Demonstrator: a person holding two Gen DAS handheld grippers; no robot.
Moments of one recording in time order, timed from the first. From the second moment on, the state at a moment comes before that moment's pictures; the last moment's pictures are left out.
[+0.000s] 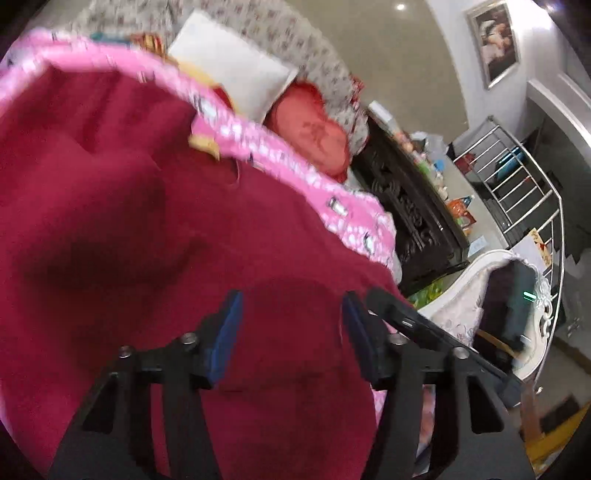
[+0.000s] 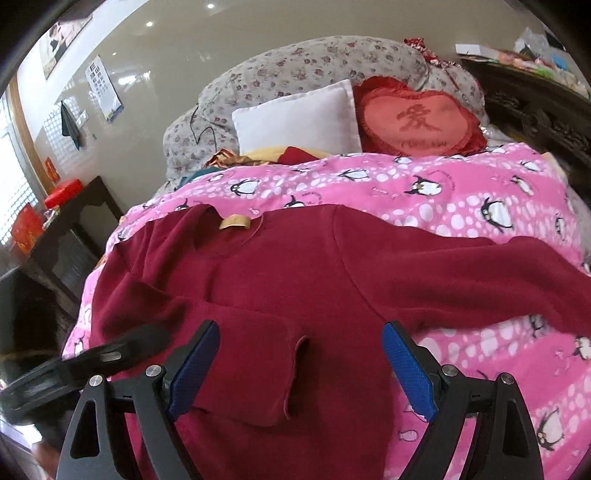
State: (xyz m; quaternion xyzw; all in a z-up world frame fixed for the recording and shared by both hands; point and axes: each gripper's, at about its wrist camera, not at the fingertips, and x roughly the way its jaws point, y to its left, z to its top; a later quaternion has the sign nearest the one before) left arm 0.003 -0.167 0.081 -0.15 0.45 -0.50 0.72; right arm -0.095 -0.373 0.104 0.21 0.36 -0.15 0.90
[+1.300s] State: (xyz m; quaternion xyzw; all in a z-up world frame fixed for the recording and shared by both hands) left arm 0.052 -0.060 0.042 -0.05 0.41 -0.28 0.87; right arm -0.029 -0.370 0.160 0.11 0.29 -0.09 0.95
